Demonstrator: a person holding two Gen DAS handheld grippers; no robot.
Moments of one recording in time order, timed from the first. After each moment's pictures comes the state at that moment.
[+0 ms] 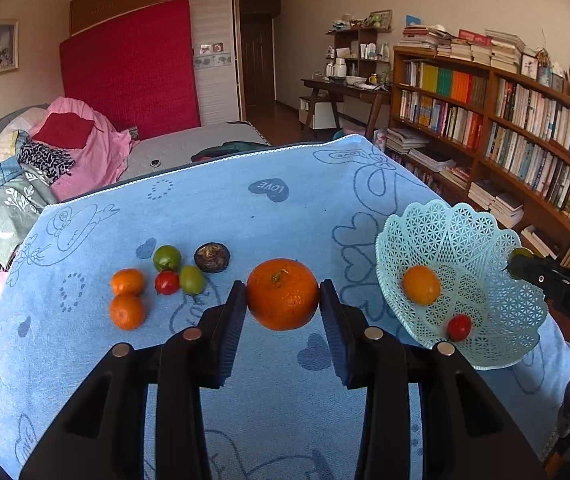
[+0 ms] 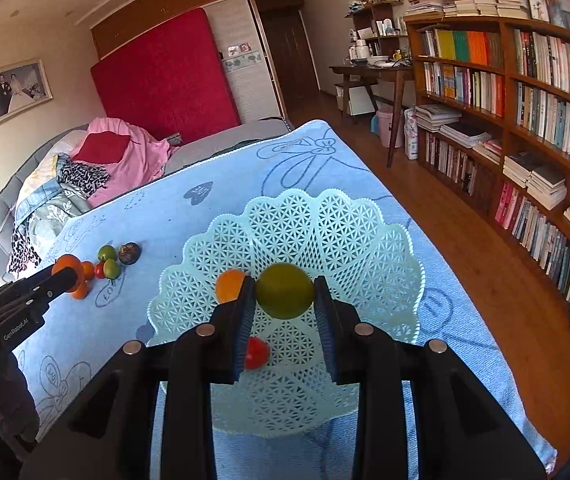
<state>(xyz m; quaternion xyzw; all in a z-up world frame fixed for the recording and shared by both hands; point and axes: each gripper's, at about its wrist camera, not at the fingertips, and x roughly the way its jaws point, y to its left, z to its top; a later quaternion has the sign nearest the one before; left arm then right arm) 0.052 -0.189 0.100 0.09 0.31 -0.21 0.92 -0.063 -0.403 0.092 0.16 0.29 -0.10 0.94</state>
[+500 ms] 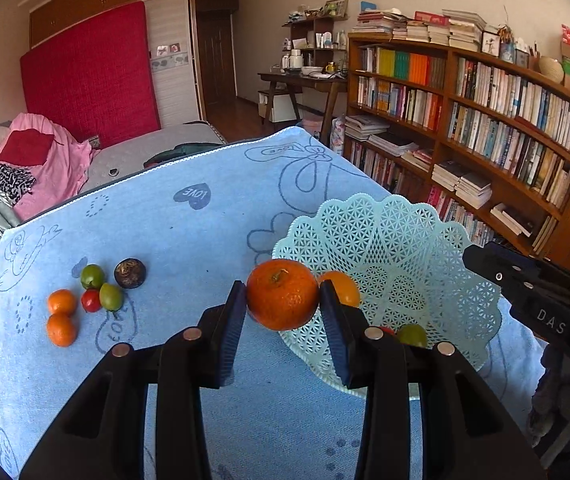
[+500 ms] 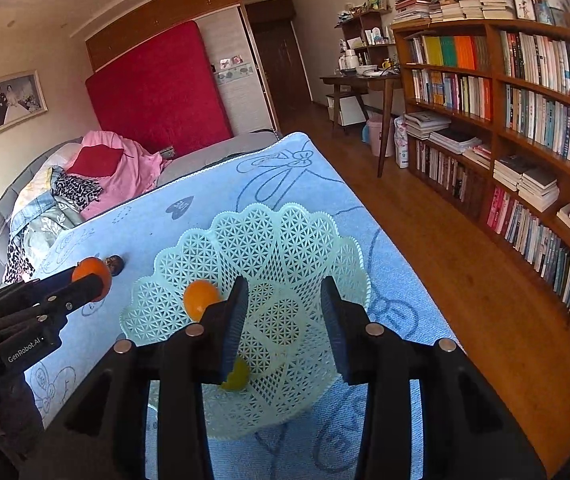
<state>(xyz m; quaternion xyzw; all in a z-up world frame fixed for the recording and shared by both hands) 0.039 -0.265 0.096 0.11 0.31 -0.28 0.90 -0.077 -0.425 0.092 0.17 0.27 -0.10 0.94</state>
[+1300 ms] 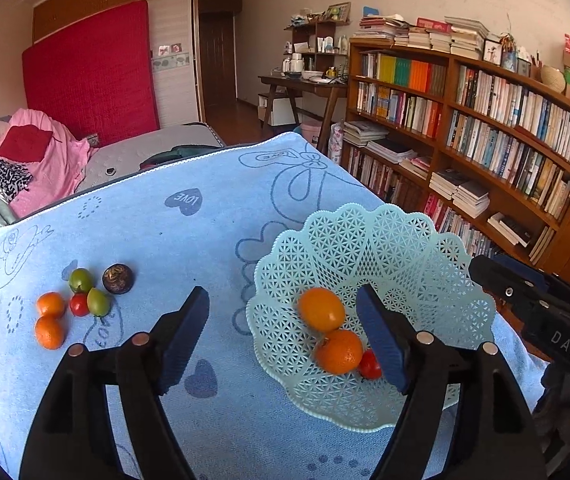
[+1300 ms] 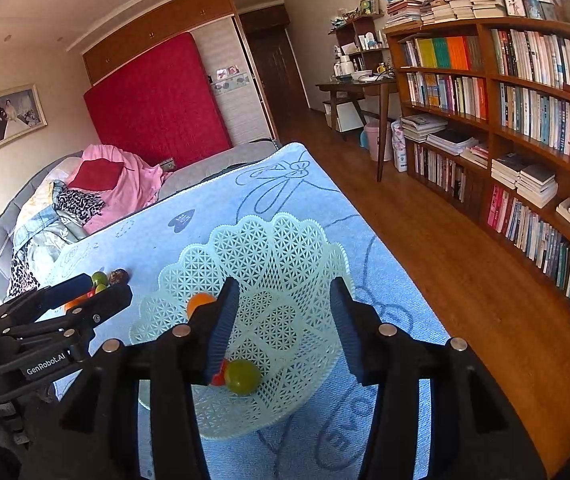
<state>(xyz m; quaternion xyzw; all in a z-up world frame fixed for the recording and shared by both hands) 0.046 -0.268 0.099 0.10 0.31 -0.27 0.91 -0.087 -0.426 0.101 0.18 0.25 -0.11 0.95</state>
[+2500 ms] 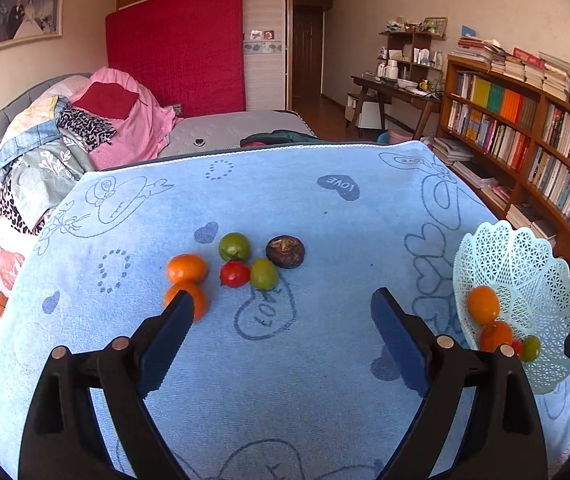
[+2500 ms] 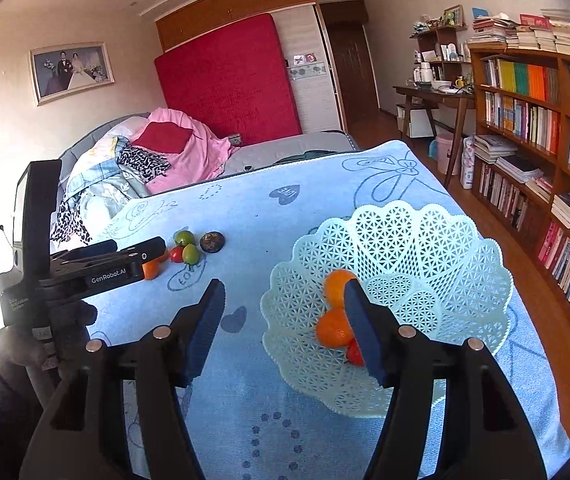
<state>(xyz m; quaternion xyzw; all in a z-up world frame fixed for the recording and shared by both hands) 0.085 -0.129 0.093 0.05 0.33 -0.13 0.93 -0.063 -0.311 0.113 0.11 0.27 0.02 0.96</state>
